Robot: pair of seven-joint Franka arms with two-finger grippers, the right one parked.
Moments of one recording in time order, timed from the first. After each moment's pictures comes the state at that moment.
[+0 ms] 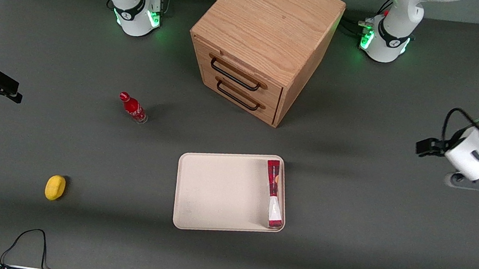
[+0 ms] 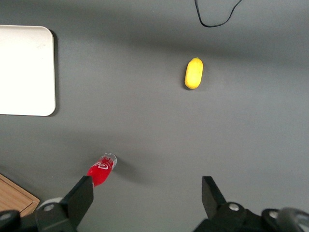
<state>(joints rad) 0.02 0.14 -0.10 -1.61 0.11 1.62 -0.09</state>
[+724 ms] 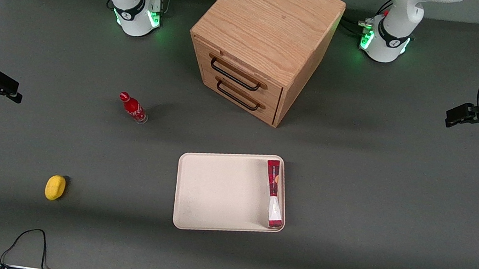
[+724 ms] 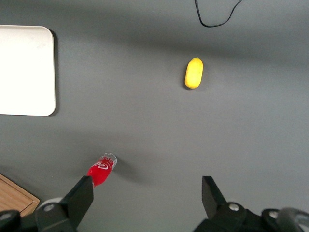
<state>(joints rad) -0.01 -0.07 0.01 -1.78 0.03 1.60 -0.08</state>
